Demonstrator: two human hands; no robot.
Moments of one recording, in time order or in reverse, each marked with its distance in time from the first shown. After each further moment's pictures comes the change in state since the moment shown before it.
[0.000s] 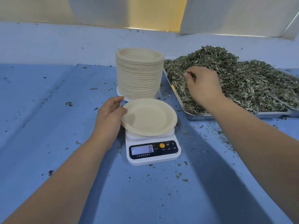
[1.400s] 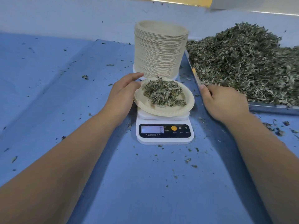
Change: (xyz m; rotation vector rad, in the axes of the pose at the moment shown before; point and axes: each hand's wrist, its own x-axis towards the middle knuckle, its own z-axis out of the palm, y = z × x) left_hand -0.005 0.008 0.000 0.141 -0.052 0.018; right_hand -0.073 0.014 0.020 -0.327 -0.316 0.061
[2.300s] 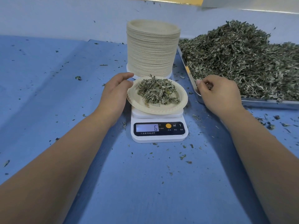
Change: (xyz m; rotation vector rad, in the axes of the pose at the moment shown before) left_hand 0.003 -0.003 0.001 -0.023 0.067 -0.036; right_hand 0.002 0.007 0.000 0.362 0.179 0.042
